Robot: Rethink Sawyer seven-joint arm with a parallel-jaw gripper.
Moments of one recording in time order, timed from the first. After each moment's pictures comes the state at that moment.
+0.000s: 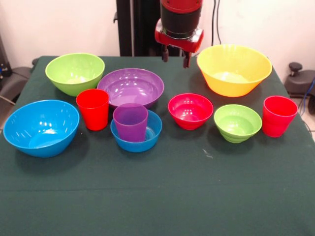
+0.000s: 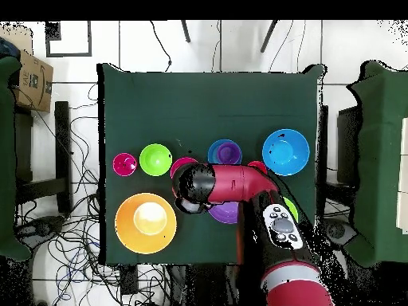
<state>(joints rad) -0.34 -0.66 0.15 1.80 -0.24 0.77 2.13</state>
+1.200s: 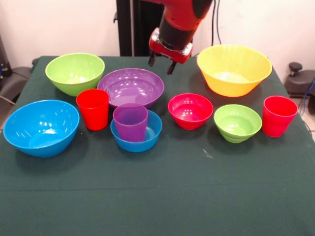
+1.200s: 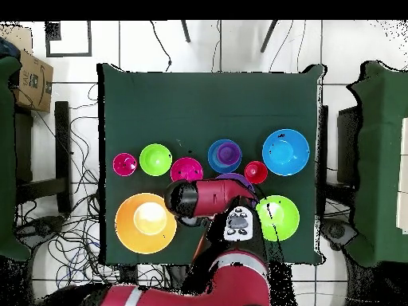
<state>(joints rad) -0.10 -0.50 -0.14 1.75 -0.26 0.64 2.13</state>
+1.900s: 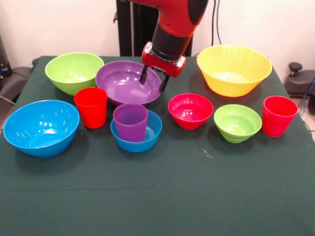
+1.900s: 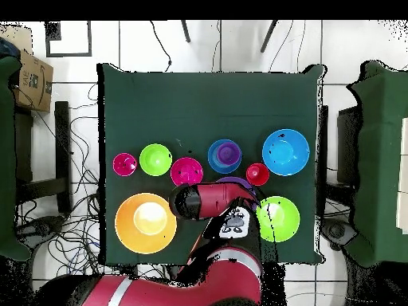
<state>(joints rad) -0.07 -0.46 -0.20 1.73 -0.25 0.37 2.13</state>
